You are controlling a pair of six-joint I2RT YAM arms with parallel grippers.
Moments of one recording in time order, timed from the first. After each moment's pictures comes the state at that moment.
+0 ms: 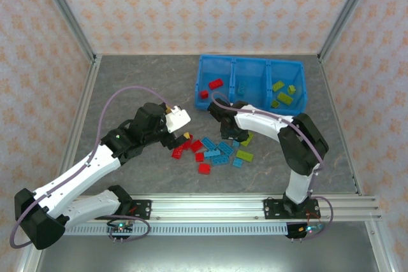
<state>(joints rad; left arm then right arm) -0.64 1.00 0.87 -0.52 -0.05 0.43 0.72 1.81 1.22 -0.89 0.26 0.84</state>
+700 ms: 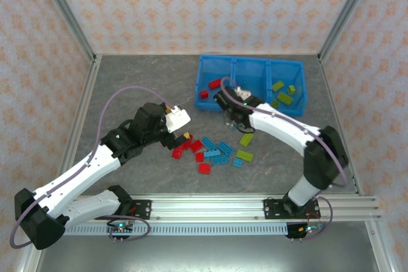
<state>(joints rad) -0.64 1.00 0.87 -0.52 -0.06 0.43 0.69 1.57 1.26 -0.80 0.39 0.84</state>
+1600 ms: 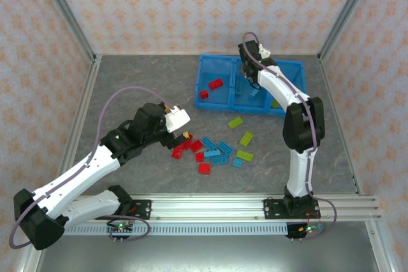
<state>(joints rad) -0.65 0.99 0.87 -0.52 -0.09 0.44 0.33 1.96 1.73 -0.66 0.36 0.70</state>
